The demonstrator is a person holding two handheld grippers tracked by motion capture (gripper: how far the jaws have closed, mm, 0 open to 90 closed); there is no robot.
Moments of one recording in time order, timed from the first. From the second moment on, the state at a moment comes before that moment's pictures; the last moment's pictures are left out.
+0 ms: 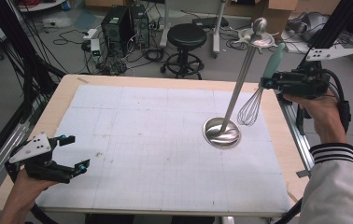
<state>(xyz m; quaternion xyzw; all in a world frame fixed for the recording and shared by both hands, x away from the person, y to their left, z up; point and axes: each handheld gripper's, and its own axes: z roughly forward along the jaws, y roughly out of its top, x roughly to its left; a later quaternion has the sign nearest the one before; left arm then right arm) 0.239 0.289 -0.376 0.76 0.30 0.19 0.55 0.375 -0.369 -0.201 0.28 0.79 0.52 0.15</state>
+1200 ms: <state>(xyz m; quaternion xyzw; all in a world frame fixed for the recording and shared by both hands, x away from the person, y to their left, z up) 0.232 0.296 -0.364 0.75 0.29 0.20 0.56 0.270 -0.358 -0.205 0.29 0.78 0.52 0.20</state>
